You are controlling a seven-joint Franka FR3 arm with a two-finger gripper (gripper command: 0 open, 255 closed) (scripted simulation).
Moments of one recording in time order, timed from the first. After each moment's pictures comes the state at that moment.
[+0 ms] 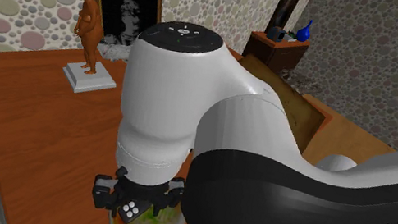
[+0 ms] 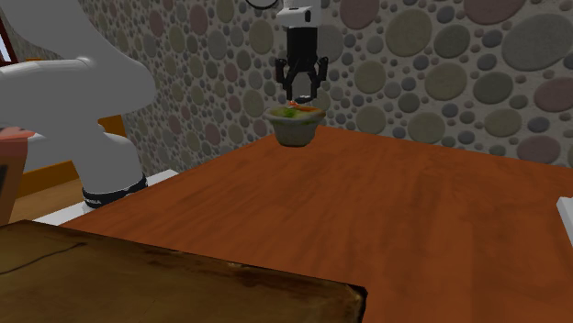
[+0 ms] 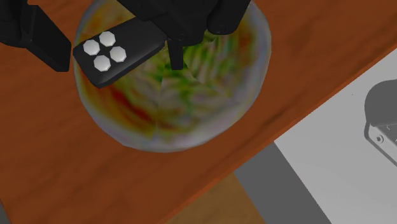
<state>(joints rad) 0.10 -0.45 0.91 -2.31 0.37 2.01 1.33</state>
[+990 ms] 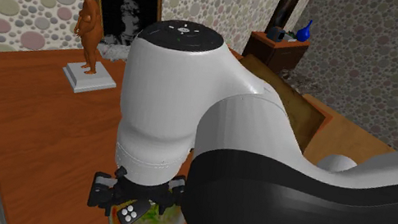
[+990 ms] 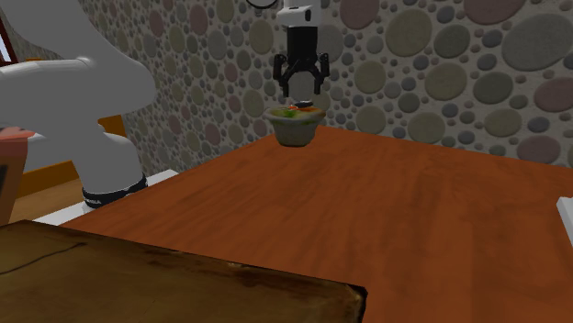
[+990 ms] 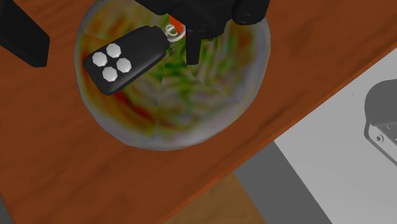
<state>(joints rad) 0.10 -0.45 0.91 -2.30 0.37 2.00 1.33</state>
